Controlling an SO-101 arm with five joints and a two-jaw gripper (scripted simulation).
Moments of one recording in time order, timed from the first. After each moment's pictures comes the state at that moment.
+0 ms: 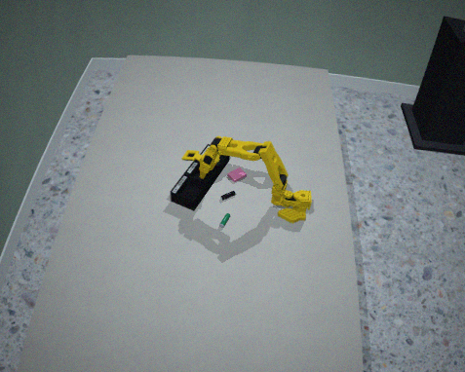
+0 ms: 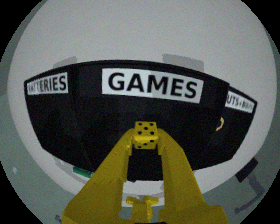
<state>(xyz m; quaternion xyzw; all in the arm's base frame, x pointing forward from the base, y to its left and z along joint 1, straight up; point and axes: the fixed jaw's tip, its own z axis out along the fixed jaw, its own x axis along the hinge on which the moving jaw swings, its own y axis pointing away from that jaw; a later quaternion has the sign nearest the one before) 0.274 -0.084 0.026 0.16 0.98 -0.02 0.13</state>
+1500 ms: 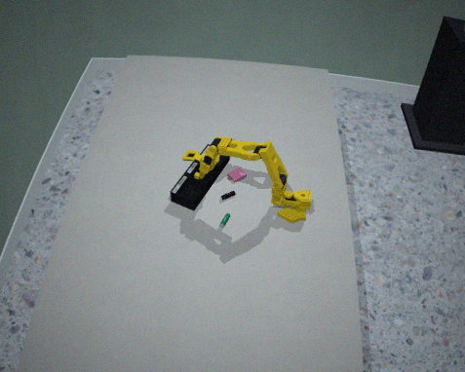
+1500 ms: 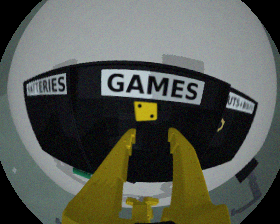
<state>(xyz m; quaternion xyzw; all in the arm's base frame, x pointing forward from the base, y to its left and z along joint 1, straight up) 0.275 -0.084 0.025 0.16 0.98 -0.02 0.13</state>
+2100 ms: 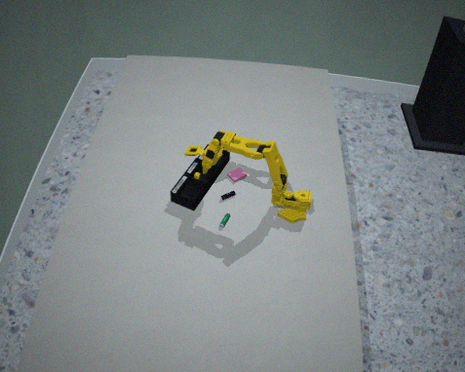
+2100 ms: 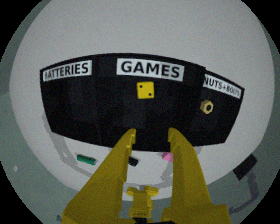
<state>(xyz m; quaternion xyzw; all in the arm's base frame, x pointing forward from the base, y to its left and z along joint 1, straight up) 0.265 -0.081 0.052 0.16 0.98 -0.02 0.12</state>
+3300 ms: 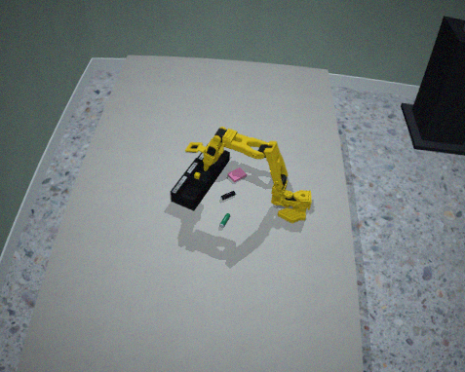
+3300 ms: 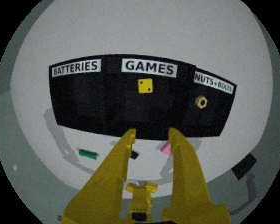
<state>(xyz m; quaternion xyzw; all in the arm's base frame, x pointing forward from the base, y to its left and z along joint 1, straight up) 0.262 -0.080 0.067 0.16 0.98 -0.02 0.12</state>
